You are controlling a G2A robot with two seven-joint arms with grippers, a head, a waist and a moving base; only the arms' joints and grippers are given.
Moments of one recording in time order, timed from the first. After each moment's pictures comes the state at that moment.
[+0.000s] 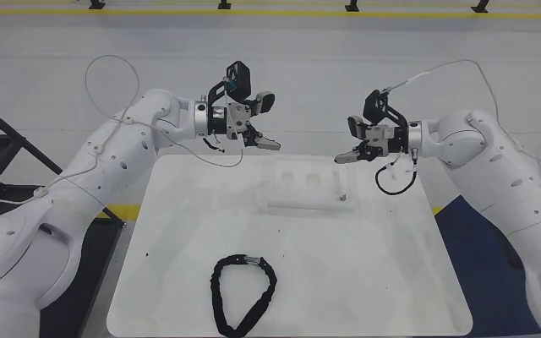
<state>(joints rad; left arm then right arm) 0.12 -1.03 -0.28 -0.99 0.56 -1.01 0.09 -0.30 -0.92 0.56 -1.02 -0.17 -0.97 0.66</state>
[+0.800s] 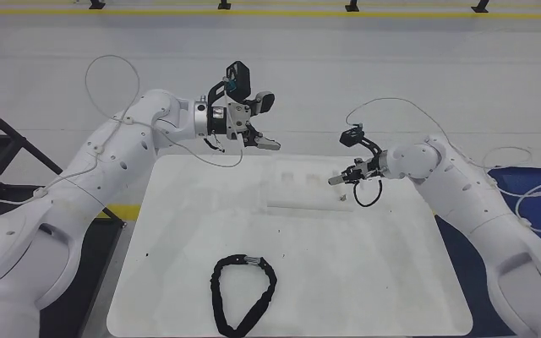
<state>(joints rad) 0.12 -1.03 -0.28 -0.99 0.56 -1.01 0.09 -0.31 -1.08 0.41 -0.78 -0.12 -0.47 0.92</state>
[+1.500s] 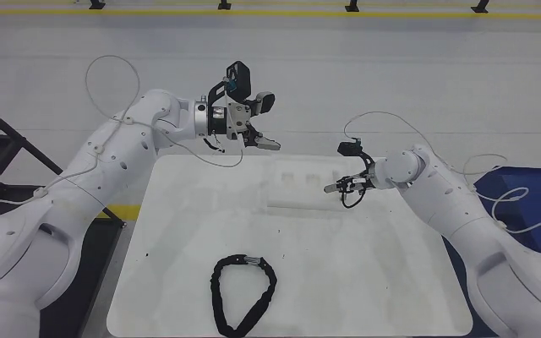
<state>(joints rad) 0.12 -1.03 -0.28 -0.99 0.56 -1.01 0.09 -0.35 -1.15 0.41 -0.69 -0.05 -0.24 1.01</state>
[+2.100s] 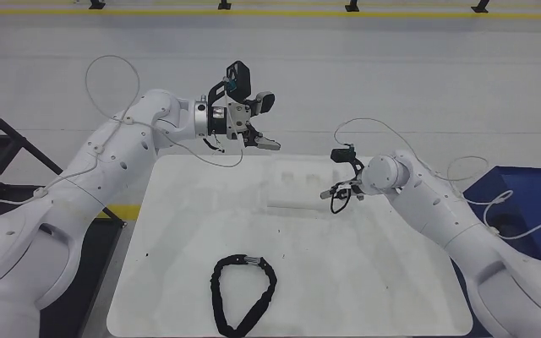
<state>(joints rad) 0.12 -1.03 -0.28 -0.99 0.56 -1.01 0.09 -0.41 -1.13 0.42 -0.91 -0.20 0.07 1.01</state>
